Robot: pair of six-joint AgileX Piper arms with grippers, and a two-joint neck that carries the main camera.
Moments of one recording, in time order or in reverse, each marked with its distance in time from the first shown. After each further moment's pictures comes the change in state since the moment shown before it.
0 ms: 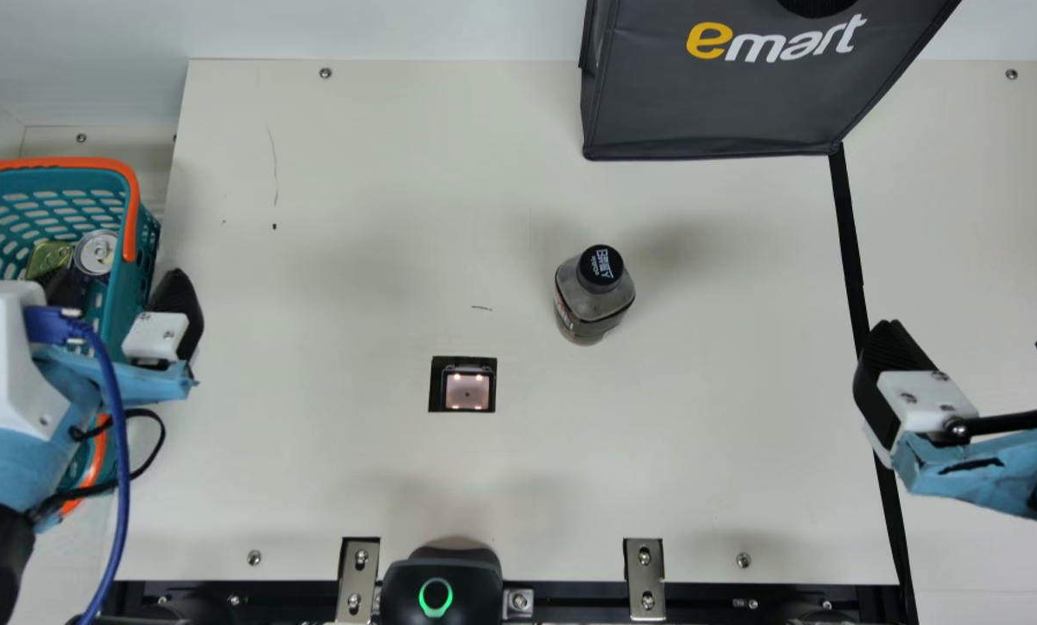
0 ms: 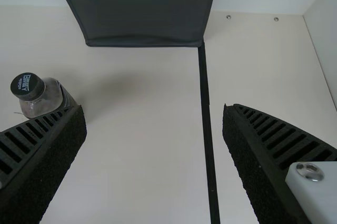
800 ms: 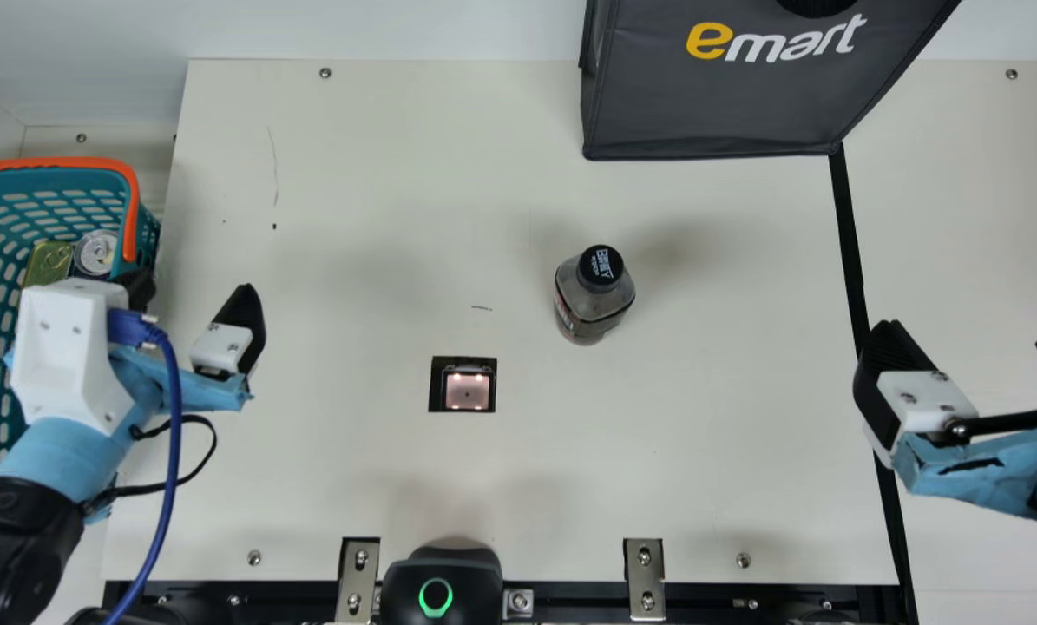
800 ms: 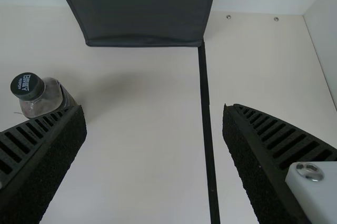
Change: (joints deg) left arm -7.7 3.1 3.1 0.1 -3.7 -2.1; right arm 0.0 0.0 0.0 0.0 0.0 0.0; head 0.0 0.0
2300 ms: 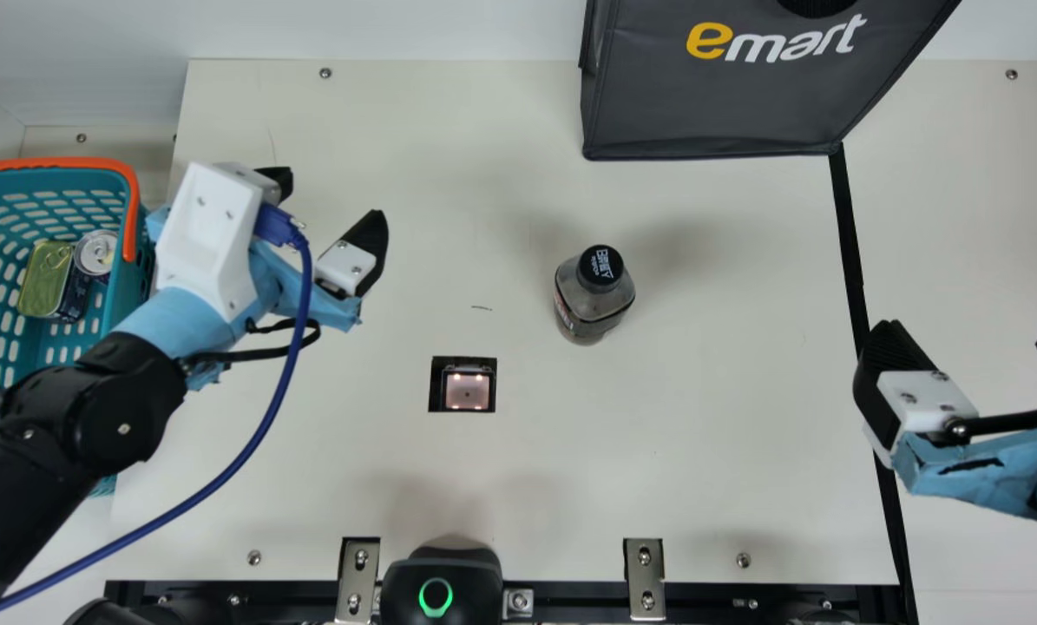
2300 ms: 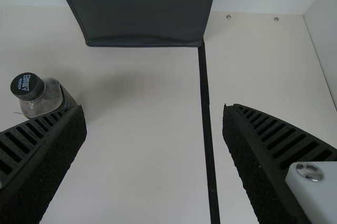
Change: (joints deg) left arm -10.9 23.2 -14.2 -28.8 -10.6 31.4; right arm 0.0 0.0 0.0 0.0 0.0 0.0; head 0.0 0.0
